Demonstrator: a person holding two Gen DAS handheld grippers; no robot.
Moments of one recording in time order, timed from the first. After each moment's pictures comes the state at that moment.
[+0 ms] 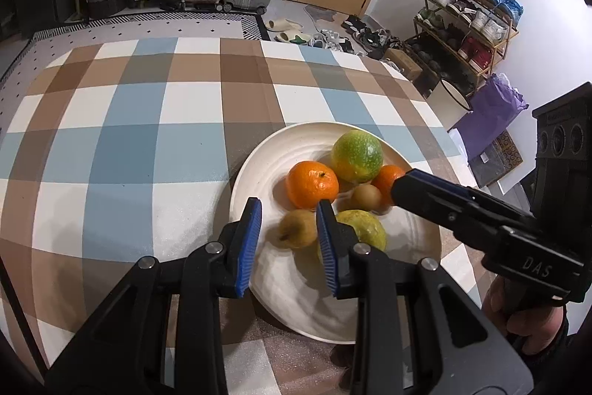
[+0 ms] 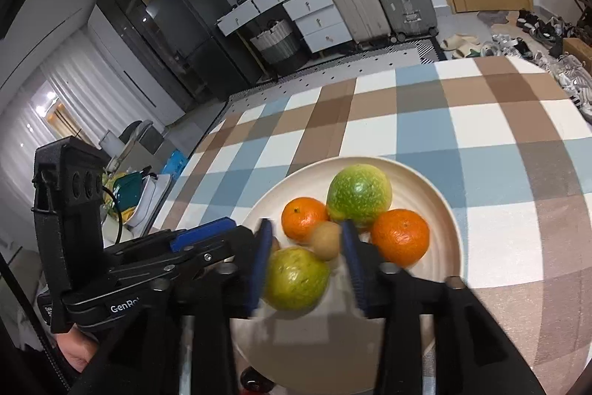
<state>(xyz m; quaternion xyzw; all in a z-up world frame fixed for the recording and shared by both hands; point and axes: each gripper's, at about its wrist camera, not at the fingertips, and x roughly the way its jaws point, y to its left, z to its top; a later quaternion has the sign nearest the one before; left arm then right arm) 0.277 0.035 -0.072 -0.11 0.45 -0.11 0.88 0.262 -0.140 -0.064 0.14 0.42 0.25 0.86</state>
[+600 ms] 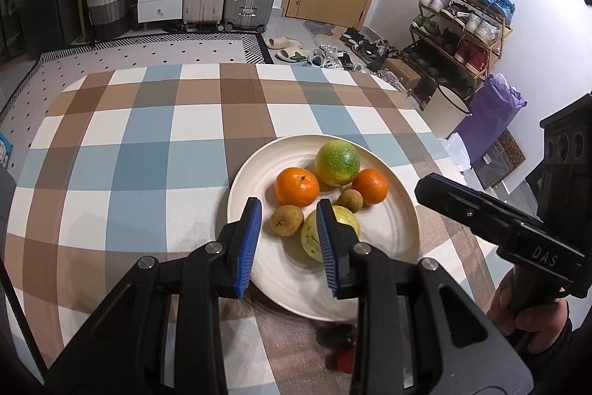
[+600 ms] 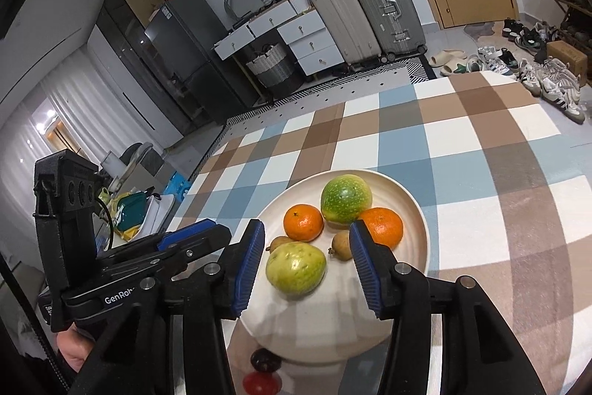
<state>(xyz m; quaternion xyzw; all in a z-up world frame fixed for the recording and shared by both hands) 0.238 0.027 -0.034 -0.09 0.41 -0.10 0.90 0.231 -0.163 -0.039 0.16 0.39 0.23 0.88</state>
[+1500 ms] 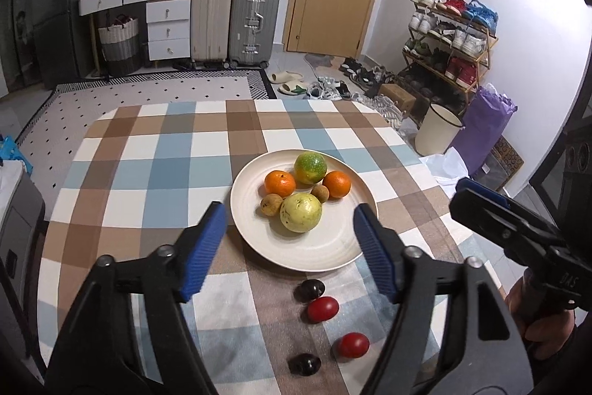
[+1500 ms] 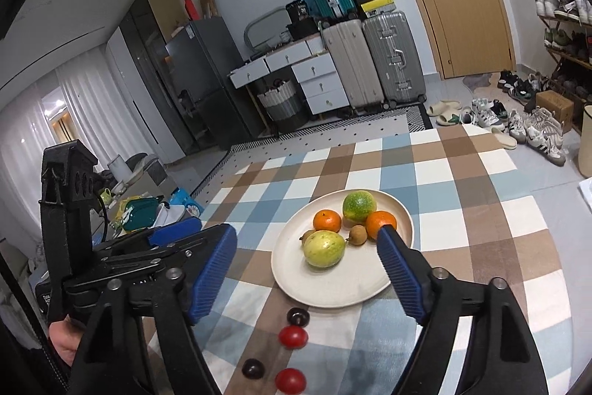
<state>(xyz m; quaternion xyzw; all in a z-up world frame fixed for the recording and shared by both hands) 0.127 0.018 0.035 -0.06 0.34 -0.09 0.93 0.124 -0.170 0.022 0.13 0.30 0.23 0.92</state>
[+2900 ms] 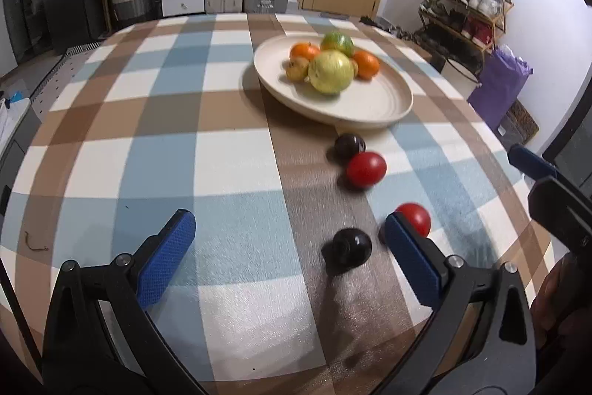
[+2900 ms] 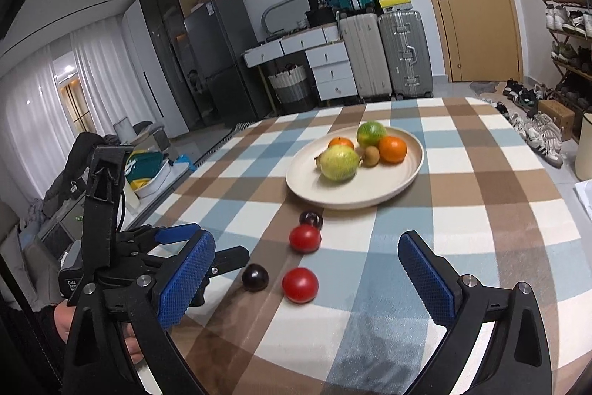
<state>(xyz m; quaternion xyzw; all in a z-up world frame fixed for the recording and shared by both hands) 0.060 0.020 -0.095 -0.05 0.42 -0.07 0.90 0.034 -0.150 -0.047 0.07 0.31 0.24 0.92</state>
